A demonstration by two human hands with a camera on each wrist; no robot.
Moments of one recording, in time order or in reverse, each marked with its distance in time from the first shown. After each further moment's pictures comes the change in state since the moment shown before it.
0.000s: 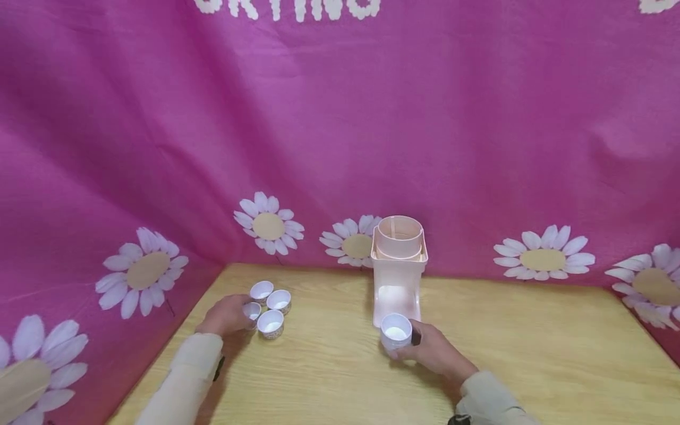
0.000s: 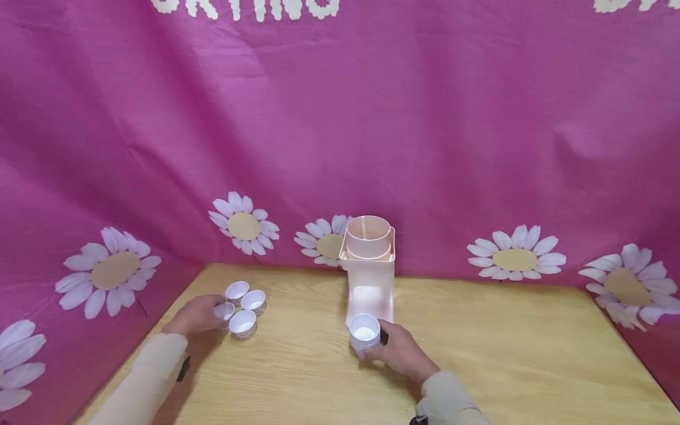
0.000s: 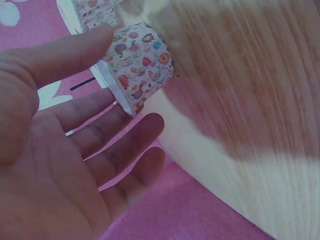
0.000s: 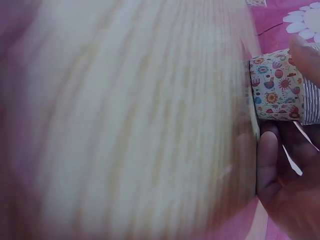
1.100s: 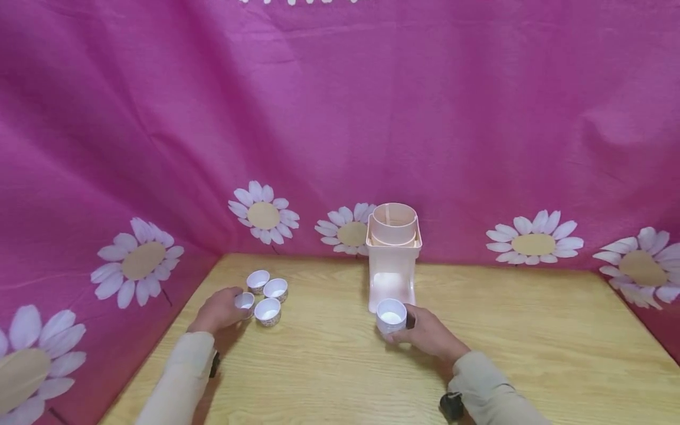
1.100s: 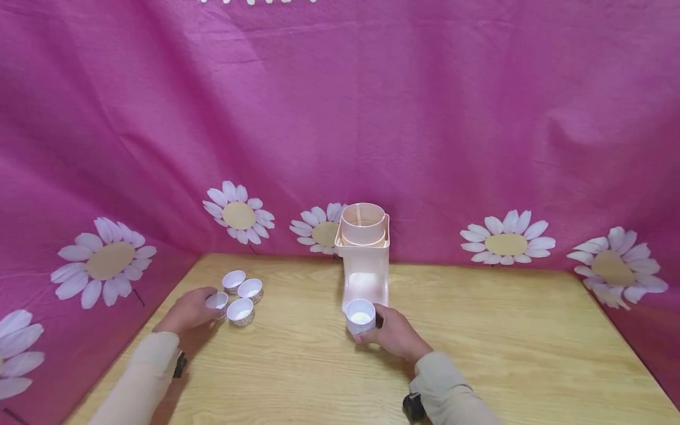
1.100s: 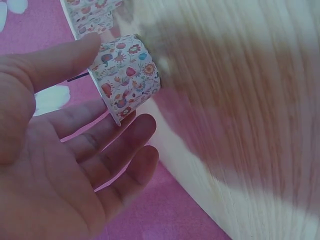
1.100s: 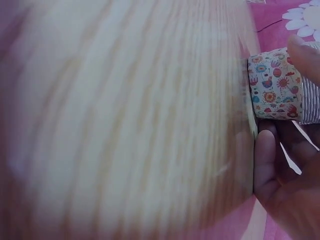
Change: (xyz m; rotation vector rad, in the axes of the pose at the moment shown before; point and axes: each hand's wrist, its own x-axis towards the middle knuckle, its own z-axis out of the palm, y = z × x) left_hand -0.014 -0.008 0.007 -0.050 0.030 -0.022; right_hand -0.005 -0.004 0.003 0.001 0.018 0.033
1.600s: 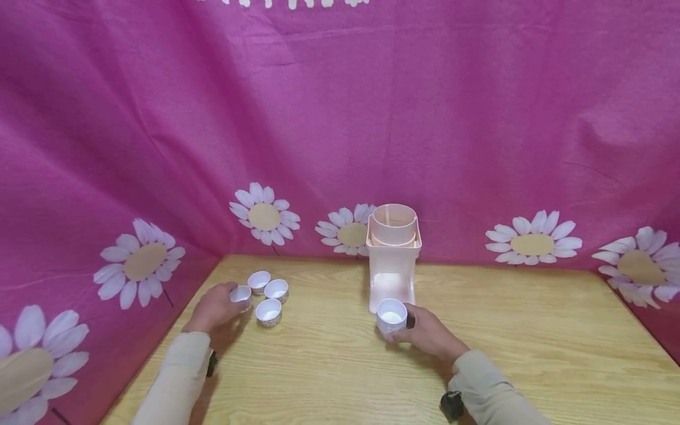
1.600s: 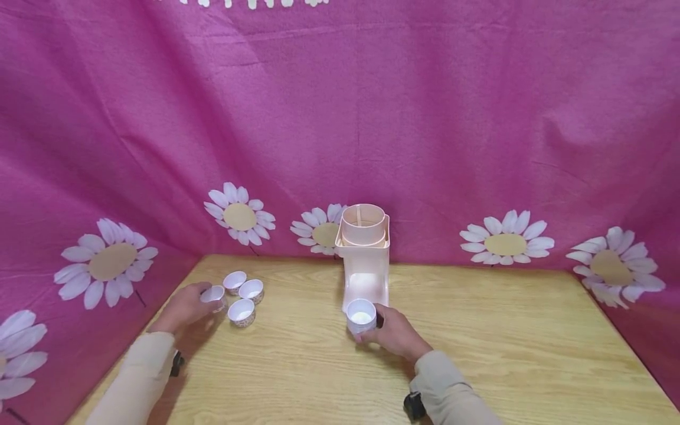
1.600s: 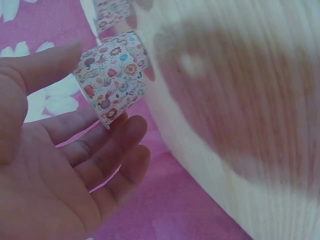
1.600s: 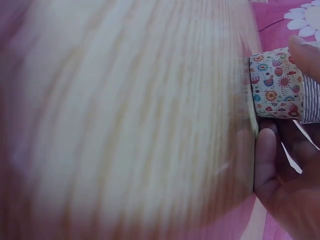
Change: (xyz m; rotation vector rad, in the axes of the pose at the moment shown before) left_hand -0.001 -0.004 -0.011 -0.025 0.086 0.022; right_hand 0.002 0.000 0.001 -0.041 0.025 -0.002
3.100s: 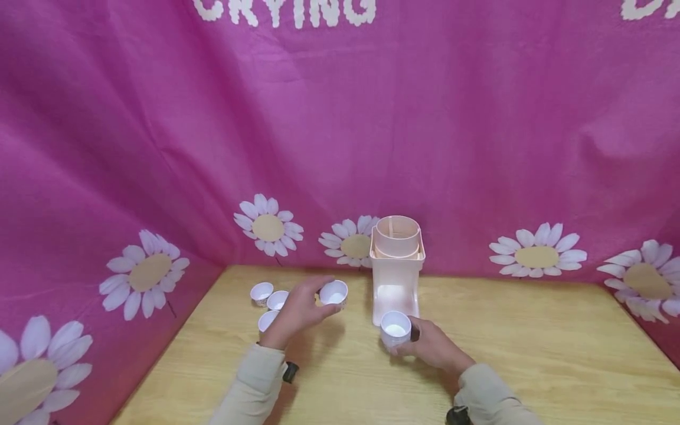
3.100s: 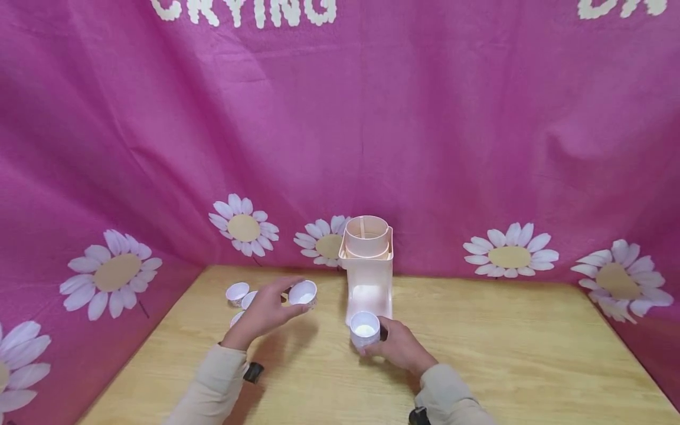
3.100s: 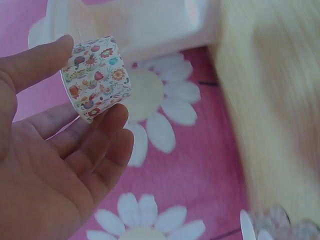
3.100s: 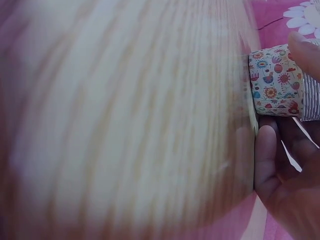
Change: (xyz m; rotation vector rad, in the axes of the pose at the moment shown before) left_hand -0.001 0.161 0.037 -0.334 0.102 0.370; right_hand 0.001 -0.001 -0.002 0.030 -0.037 -0.023
